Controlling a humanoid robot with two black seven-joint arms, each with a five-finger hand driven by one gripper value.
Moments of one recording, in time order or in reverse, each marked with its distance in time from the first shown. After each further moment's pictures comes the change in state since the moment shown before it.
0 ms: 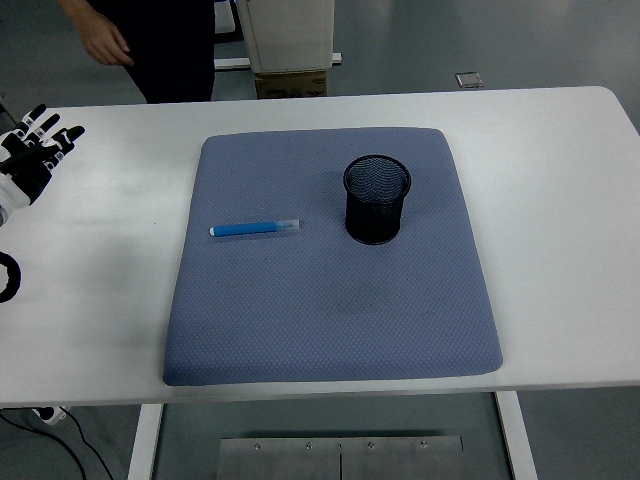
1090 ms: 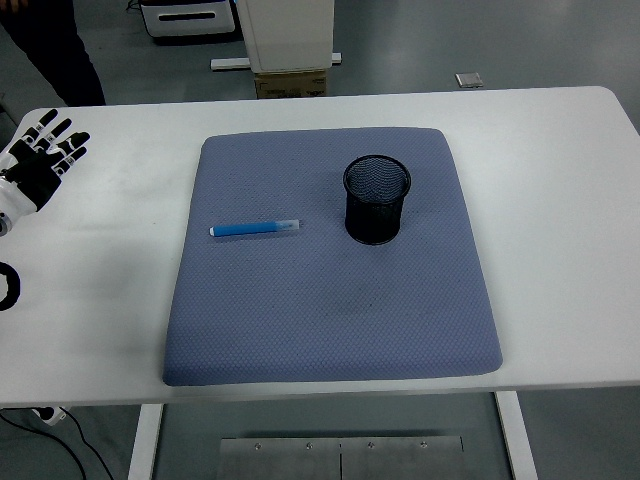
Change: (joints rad) left arm 0.026 -0.006 -0.016 0.002 -0.017 -0.092 0.000; right arm 0.000 0.000 0.000 0.000 0.000 0.000 0.000
